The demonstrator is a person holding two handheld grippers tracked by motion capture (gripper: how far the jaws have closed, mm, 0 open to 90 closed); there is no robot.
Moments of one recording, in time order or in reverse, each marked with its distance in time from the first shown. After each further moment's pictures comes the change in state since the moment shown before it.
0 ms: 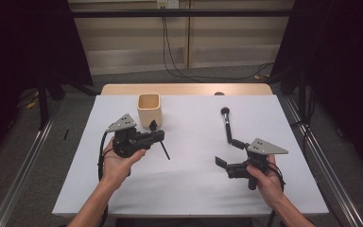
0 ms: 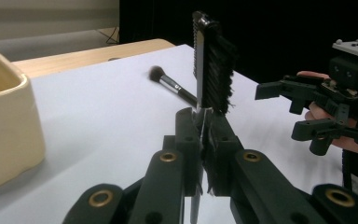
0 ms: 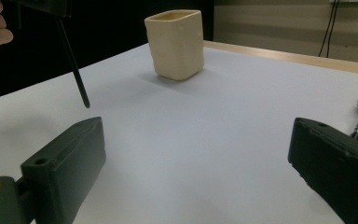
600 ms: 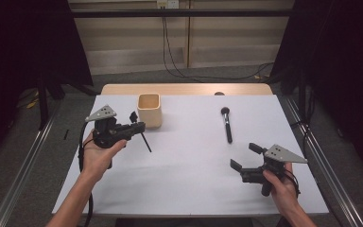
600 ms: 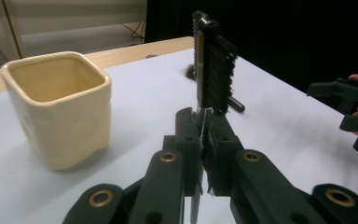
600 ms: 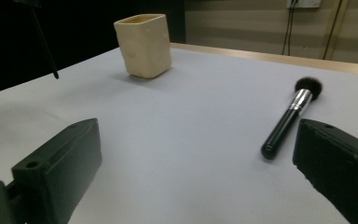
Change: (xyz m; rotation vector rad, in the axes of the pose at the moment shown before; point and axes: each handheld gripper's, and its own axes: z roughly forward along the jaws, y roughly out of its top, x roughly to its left) left arm 0.037 0.015 -0.035 0.026 0.083 -0.024; right arm -0.011 -0.009 -0.039 -0.026 -0.116 0.025
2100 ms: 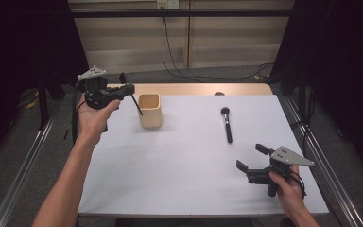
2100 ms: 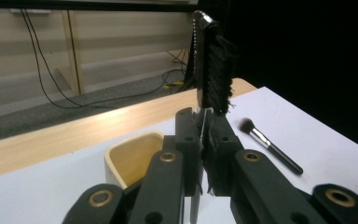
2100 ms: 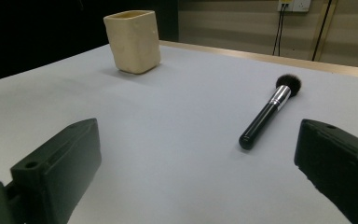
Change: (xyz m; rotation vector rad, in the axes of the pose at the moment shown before) left arm 0.041 0.082 0.009 -0.091 0.166 0.001; right arm -0.011 -0.007 -0.010 -0.001 -0.018 -0.029
